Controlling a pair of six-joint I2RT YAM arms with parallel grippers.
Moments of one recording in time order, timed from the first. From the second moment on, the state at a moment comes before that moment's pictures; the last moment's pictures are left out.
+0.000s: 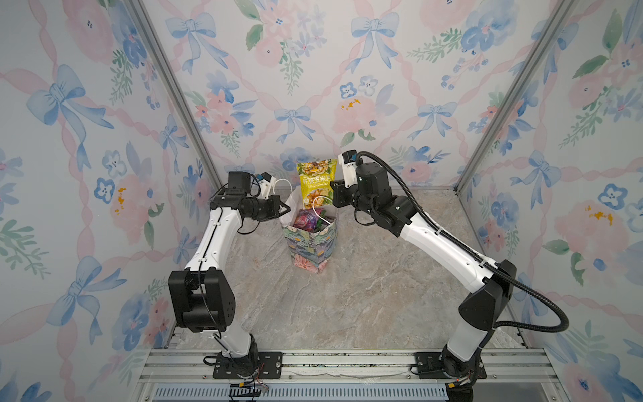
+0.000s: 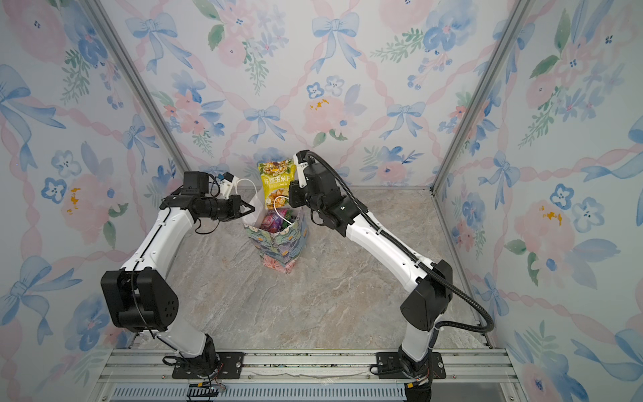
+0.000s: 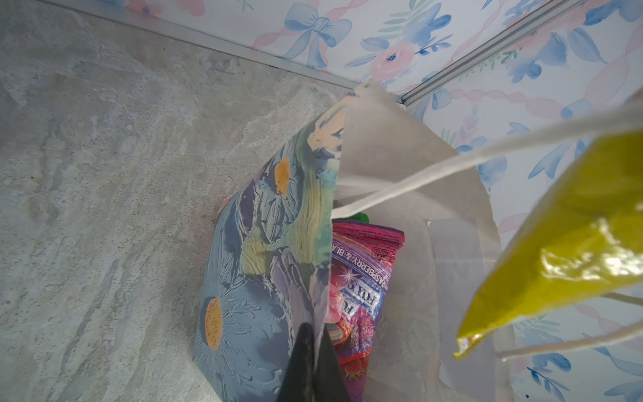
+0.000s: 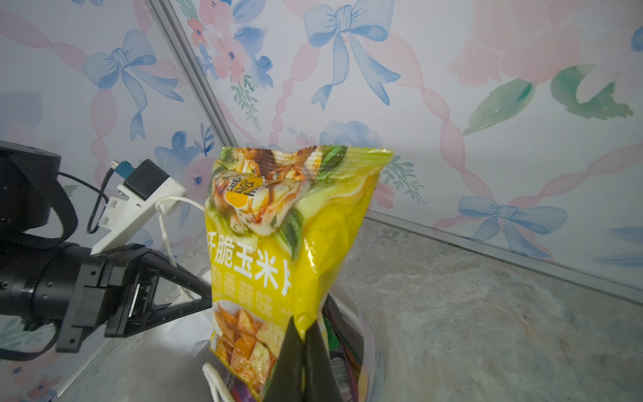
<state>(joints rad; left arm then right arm) 0.02 1.64 1.52 -0.75 0.74 -0.18 0.75 1.76 1.83 -0.38 0.10 0.26</state>
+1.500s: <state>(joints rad) 0.02 1.64 1.52 -0.75 0.74 -0.18 0.75 1.85 1.82 -0.42 0.04 0.28</state>
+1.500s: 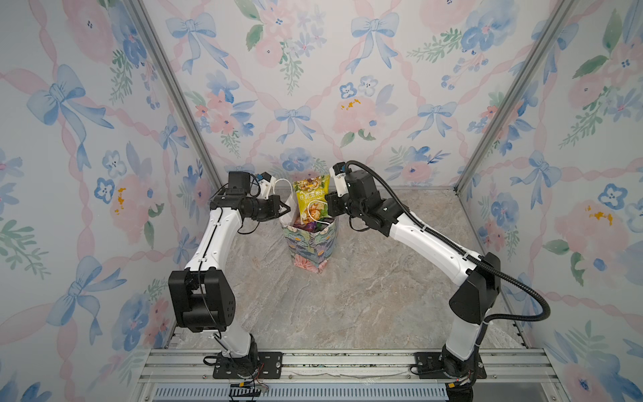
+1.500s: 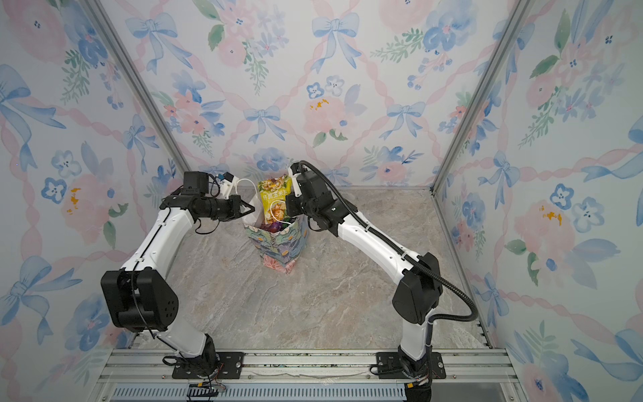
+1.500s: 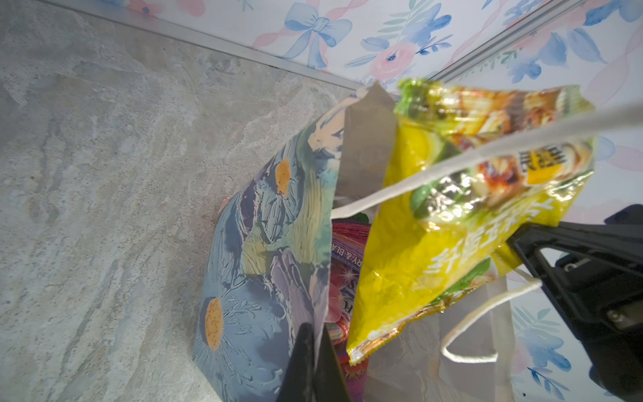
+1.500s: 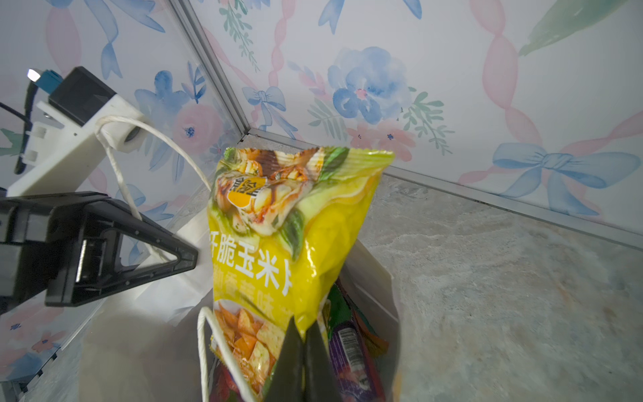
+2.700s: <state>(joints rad) 0.02 1.64 1.52 -0.75 0.74 -0.18 0.72 1.59 1.77 -0.39 0.14 0.25</state>
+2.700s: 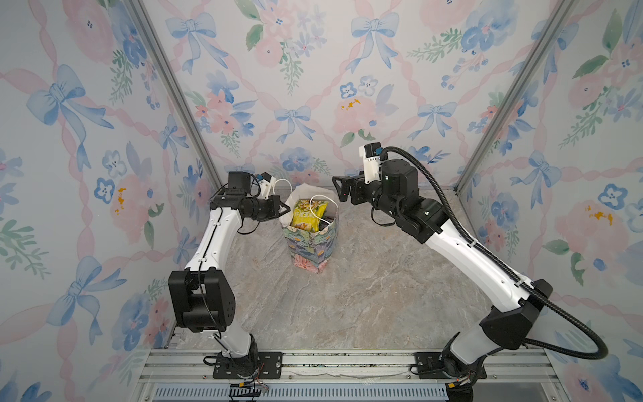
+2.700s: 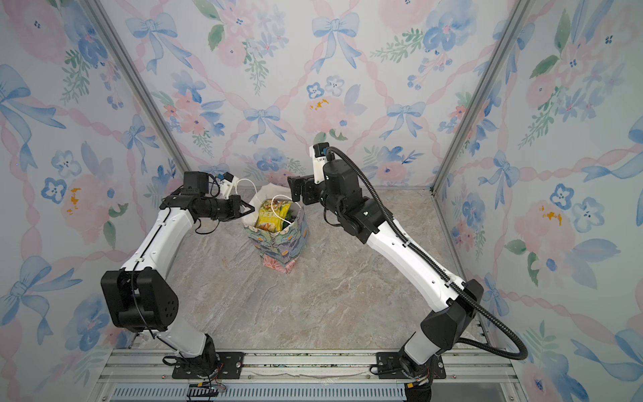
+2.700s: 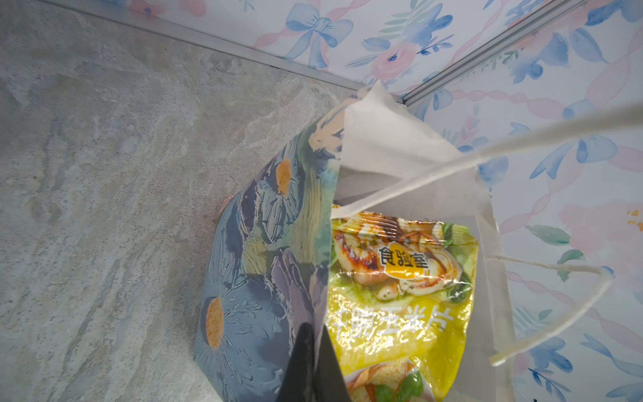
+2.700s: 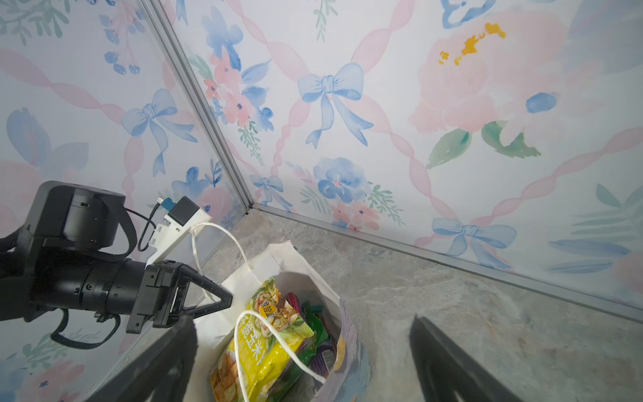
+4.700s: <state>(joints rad) 0.02 0.38 0.40 -0.07 -0.03 -0.35 0.35 0.91 0.59 -0.11 0.35 0.17</state>
